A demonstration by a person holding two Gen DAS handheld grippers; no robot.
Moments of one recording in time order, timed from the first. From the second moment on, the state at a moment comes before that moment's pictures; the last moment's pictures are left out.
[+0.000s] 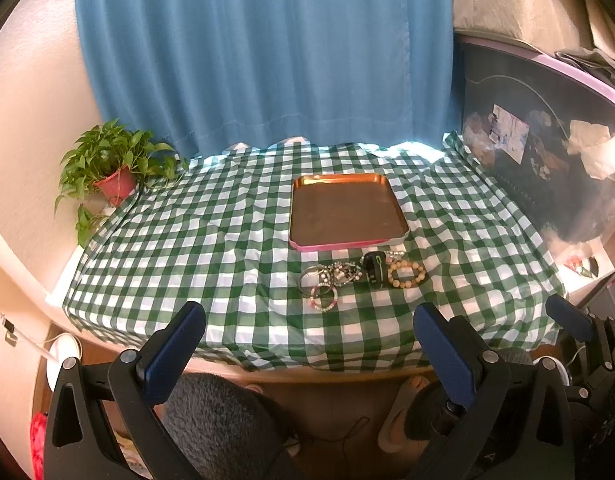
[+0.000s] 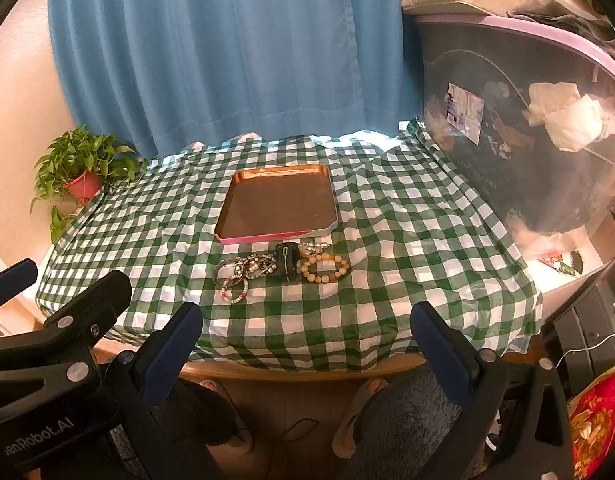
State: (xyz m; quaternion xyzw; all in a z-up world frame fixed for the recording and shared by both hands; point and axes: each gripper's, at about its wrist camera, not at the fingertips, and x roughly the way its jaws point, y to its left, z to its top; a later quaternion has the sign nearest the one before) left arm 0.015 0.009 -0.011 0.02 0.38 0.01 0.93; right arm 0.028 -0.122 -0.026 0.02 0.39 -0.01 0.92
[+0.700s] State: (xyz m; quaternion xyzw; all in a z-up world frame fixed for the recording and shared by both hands) left arm 0.016 0.007 -0.011 0.02 0.38 0.01 0.92; right arm 0.030 -0.122 -0.026 0.02 0.40 -0.01 0.92
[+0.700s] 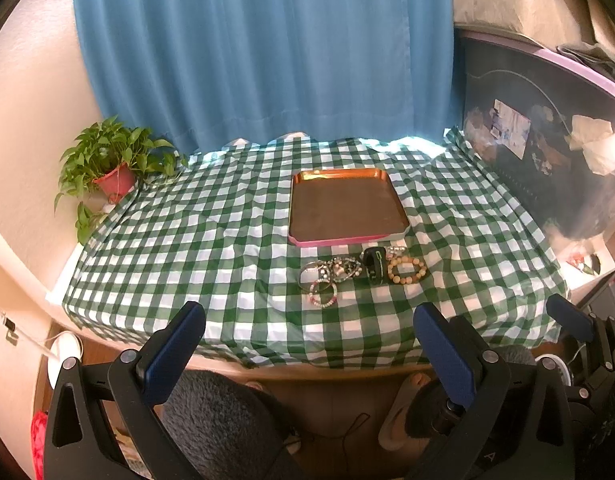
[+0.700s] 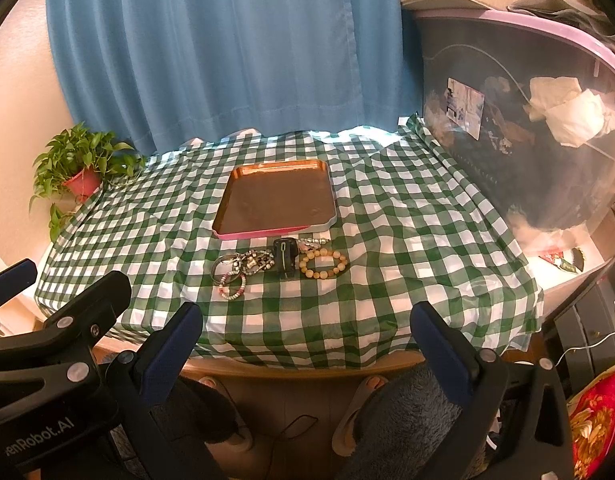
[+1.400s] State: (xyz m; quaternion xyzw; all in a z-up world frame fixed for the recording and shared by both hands) left arm 0.076 0.012 -0.082 0.02 0.45 0.02 0.89; right arm 0.084 -0.124 -0.090 0.02 0.46 -0.01 0.89
